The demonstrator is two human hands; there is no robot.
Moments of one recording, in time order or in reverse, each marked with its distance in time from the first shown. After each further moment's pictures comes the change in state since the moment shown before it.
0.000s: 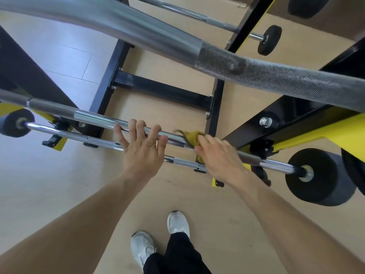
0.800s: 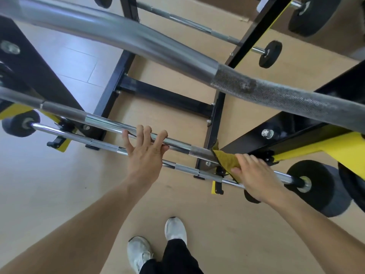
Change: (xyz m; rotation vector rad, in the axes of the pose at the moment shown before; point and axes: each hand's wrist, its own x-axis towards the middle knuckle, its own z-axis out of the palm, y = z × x) left_hand -0.001 -0.007 -0.010 0.080 -0.032 0.042; right_hand -0.049 0.066 -0.009 -0.151 -0.122 0.114
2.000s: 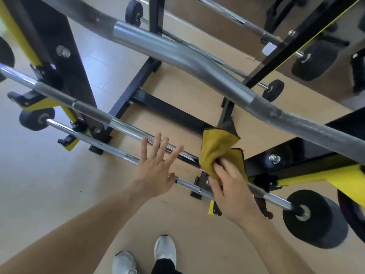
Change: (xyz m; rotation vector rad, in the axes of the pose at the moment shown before) left_hand -0.012 -0.022 -0.010 0.061 -0.180 0.190; right_hand -0.010 -0.106 -0.048 0.447 0.252 -0.088
